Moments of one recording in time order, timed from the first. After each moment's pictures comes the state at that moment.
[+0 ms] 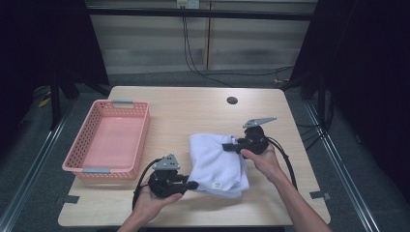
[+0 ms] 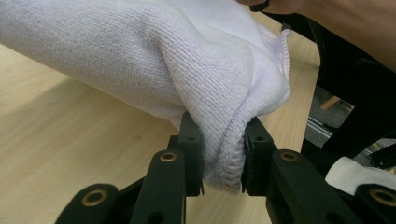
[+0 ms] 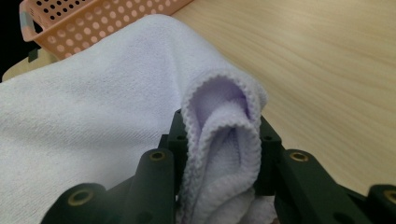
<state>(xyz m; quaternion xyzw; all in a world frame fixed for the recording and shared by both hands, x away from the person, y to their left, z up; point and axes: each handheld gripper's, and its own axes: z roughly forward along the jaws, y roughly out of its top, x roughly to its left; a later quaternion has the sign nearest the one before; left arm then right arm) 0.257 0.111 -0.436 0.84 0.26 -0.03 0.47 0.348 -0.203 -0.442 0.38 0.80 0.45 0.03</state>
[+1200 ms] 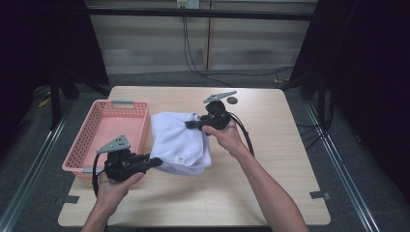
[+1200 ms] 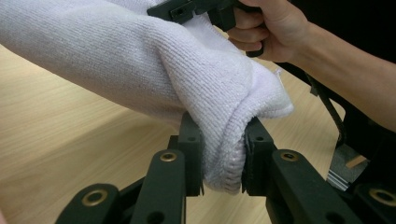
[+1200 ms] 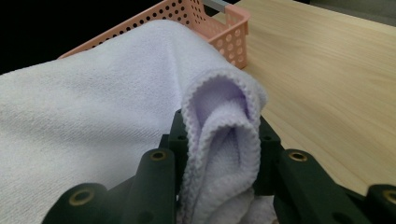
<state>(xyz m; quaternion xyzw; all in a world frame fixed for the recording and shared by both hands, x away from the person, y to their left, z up) 0.277 0.206 -0.397 0.77 0.33 0.03 0.54 0.412 -0.099 -0.402 0.33 0.80 0.49 0.02</state>
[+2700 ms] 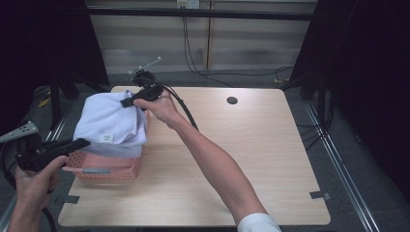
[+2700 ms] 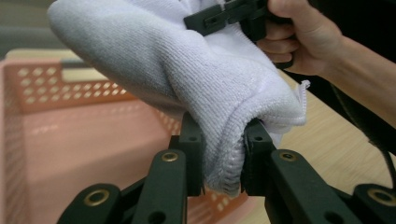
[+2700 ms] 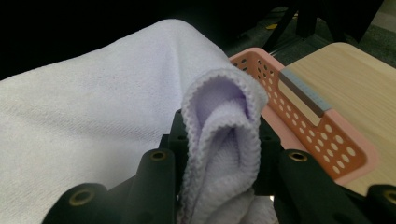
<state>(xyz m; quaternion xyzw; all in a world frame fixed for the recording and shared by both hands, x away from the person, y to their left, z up) 0.284 0.374 -0.359 0.70 0.44 0.11 0.55 0.474 0.087 -0.339 0.28 0.84 0.47 -0.02</state>
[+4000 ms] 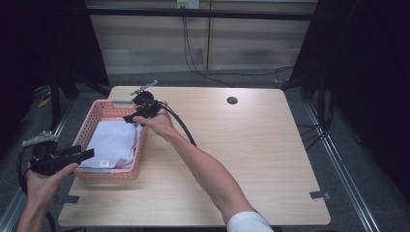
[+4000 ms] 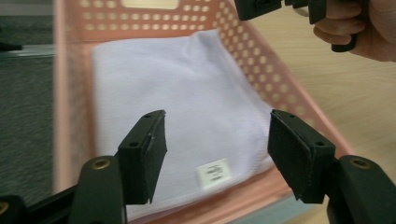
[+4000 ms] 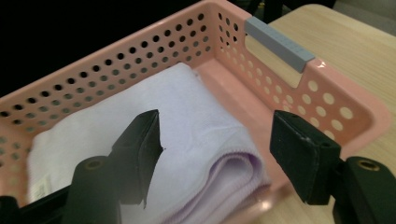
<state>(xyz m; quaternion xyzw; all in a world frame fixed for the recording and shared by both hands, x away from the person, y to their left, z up) 0.302 0.370 -0.409 0.73 0.51 0.13 0.44 0.484 0.102 -0.421 0.31 0.84 0.45 0.04</state>
